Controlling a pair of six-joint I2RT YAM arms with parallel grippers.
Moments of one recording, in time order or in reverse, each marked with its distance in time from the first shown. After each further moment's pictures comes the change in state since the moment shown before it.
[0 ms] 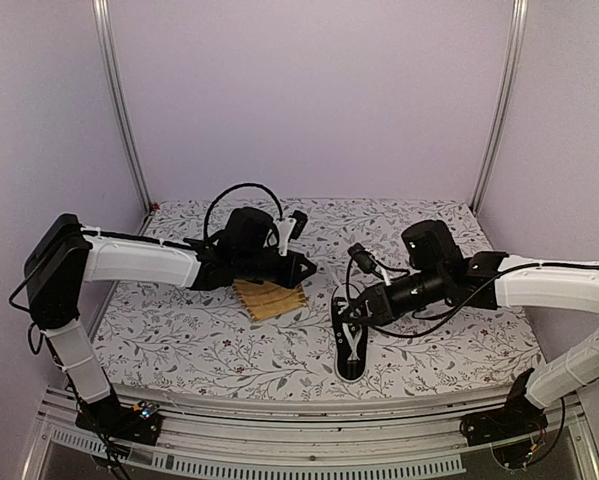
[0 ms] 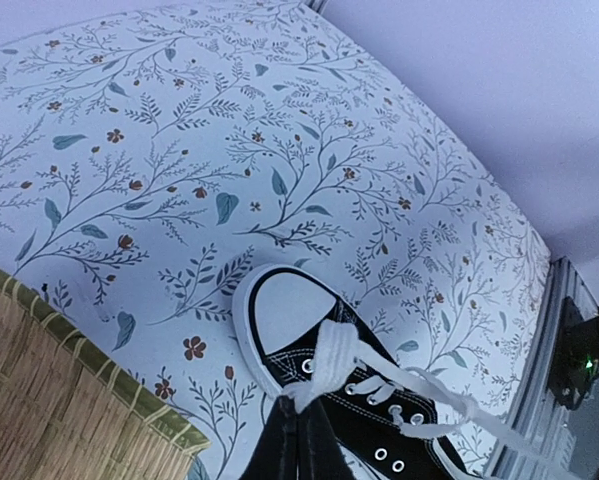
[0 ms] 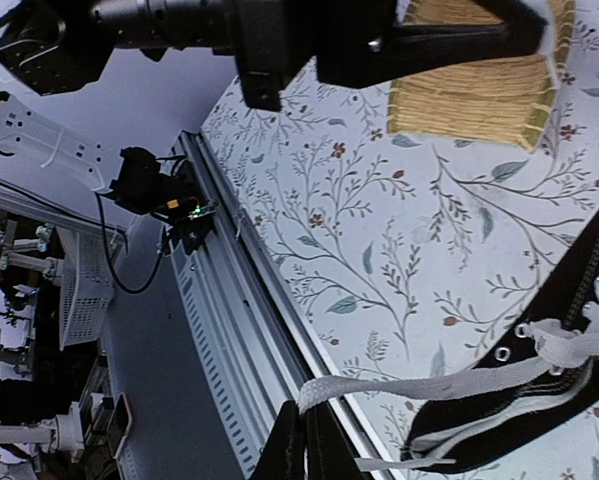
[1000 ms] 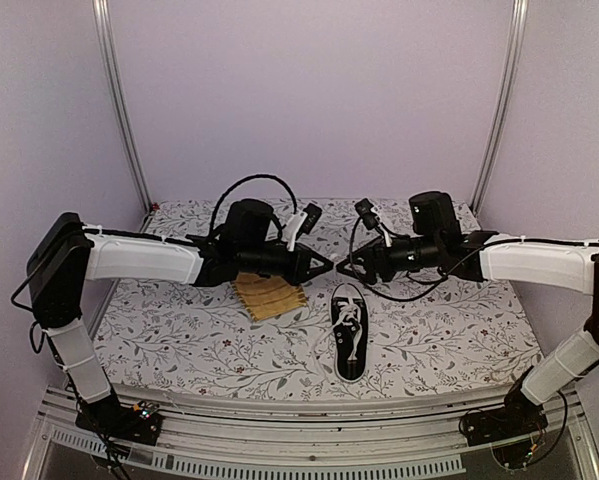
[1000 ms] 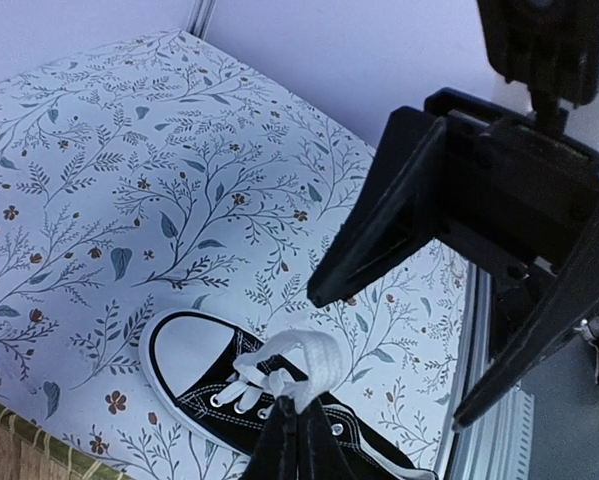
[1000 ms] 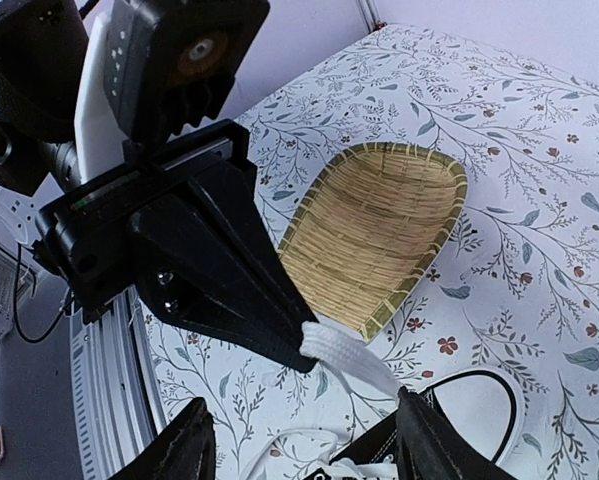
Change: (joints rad) left arm -0.001 0.024 0.048 0.087 0.237 0.085; right arm -0.168 0.151 0.109 0.221 0.024 -0.291
